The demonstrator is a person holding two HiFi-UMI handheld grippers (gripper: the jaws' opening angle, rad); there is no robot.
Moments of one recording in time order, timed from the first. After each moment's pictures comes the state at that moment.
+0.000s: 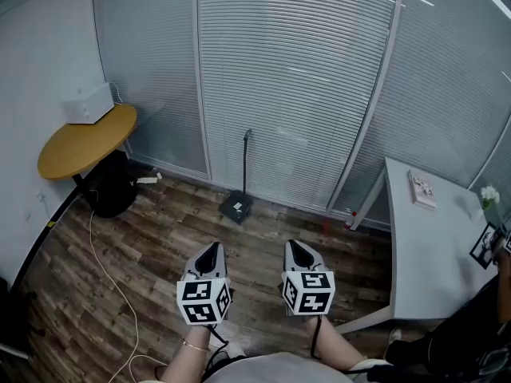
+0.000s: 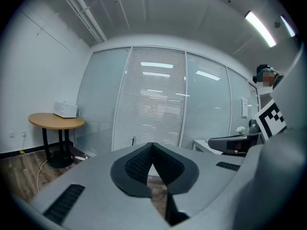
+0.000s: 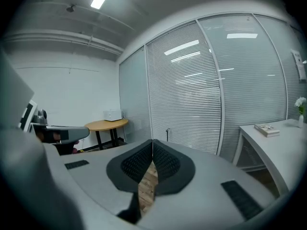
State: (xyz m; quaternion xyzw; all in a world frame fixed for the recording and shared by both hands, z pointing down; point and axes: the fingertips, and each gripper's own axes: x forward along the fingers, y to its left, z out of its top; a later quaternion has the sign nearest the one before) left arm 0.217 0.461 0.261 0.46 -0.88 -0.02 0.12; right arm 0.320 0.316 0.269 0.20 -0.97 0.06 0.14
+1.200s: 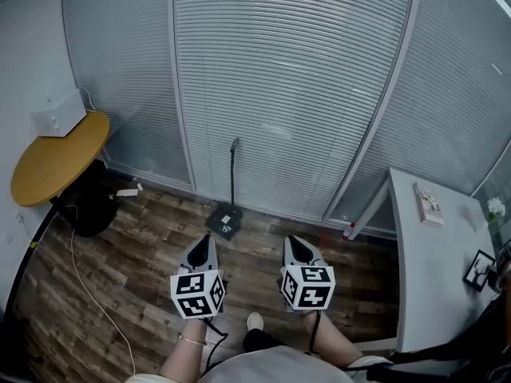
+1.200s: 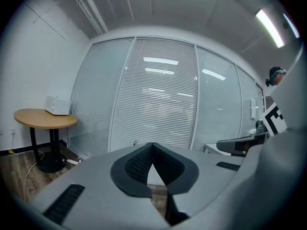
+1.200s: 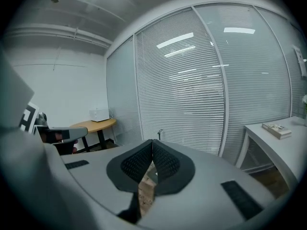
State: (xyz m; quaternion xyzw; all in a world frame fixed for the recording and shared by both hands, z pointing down) left arm 0.064 0.339 0.287 0.46 -0.88 -0.03 0.13; right arm 0.192 0.188 0.295 0.23 -0.96 0.08 0.15
